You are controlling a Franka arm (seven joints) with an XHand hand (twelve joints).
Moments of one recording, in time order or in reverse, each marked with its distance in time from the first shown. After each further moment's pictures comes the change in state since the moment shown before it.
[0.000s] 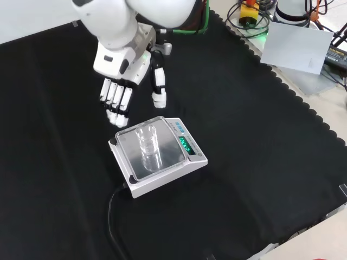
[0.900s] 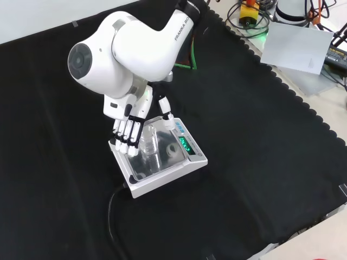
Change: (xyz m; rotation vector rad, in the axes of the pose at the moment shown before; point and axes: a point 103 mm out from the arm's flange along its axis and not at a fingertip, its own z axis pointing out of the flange) arm 0.001 0.034 0.100 0.218 0.099 -0.031
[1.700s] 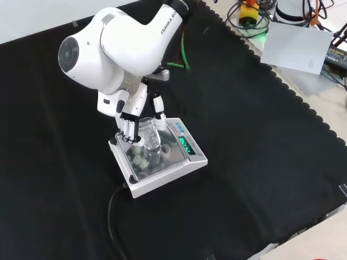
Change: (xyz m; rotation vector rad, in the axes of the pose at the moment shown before) arm -0.008 0.003 0.001 -0.006 0.095 0.001
